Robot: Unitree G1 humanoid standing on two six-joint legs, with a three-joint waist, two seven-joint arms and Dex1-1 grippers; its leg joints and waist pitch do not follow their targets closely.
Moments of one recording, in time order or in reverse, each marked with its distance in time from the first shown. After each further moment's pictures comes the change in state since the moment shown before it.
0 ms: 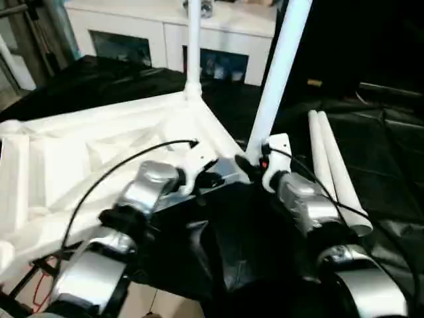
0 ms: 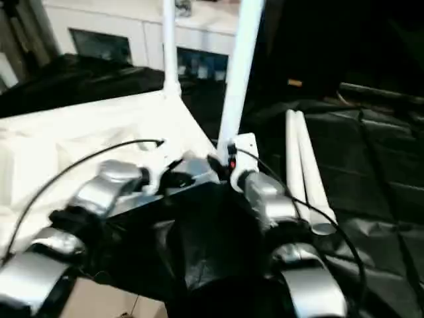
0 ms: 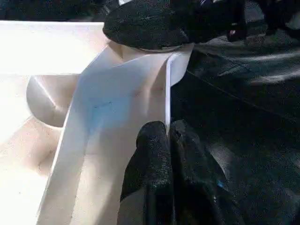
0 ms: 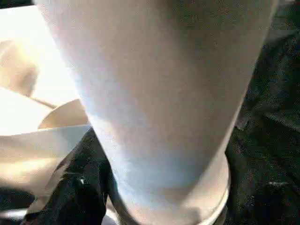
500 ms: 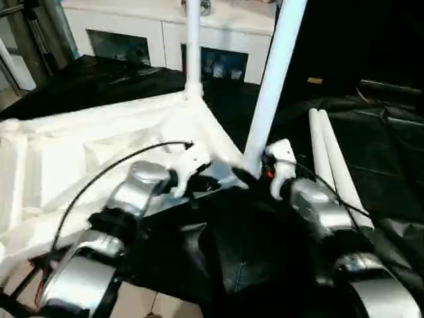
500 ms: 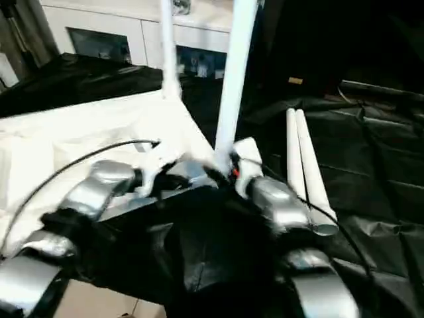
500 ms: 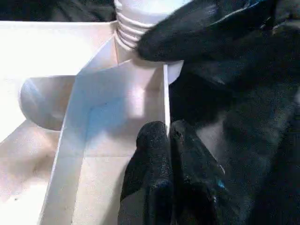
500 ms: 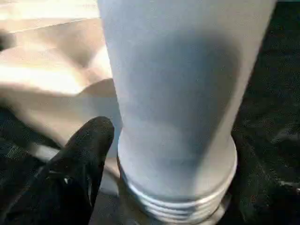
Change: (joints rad) left arm 0.047 0.095 -0.018 -0.068 -0.020 -0.048 -0.220; right arm 0.108 -0.117 0.054 -0.106 0.020 -0.056 0.449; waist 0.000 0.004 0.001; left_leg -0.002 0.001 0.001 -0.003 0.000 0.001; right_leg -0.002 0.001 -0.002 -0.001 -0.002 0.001
